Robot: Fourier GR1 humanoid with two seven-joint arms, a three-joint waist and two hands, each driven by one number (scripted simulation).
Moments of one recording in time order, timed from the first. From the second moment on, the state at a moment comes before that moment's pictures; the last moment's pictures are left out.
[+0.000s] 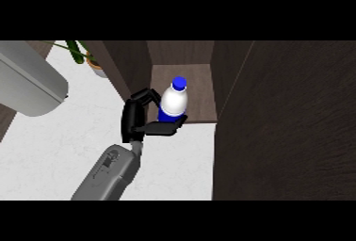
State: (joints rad) left arm -0.43 0.01 -0.30 -1.11 0.26 0.52 -0.28; right arm 0.84 -0.34 -0.36 -2.35 -0.70 0.52 -0.17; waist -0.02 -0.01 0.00
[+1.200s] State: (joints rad) left arm -0.52 0.00 -0.35 -0.98 0.24 0.84 -0.29; right arm 0.81 -0.37 -0.33 -2.32 -0.74 0.55 -0.19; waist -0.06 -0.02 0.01
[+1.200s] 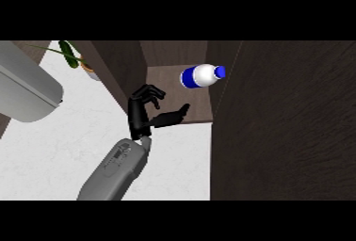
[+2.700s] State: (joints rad) left arm -0.90 0.01 -0.28 -0.72 0.37 0.58 -0.42; right arm 0.78 -0.41 -0.36 -2.33 -0.77 0.51 -0.17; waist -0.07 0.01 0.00
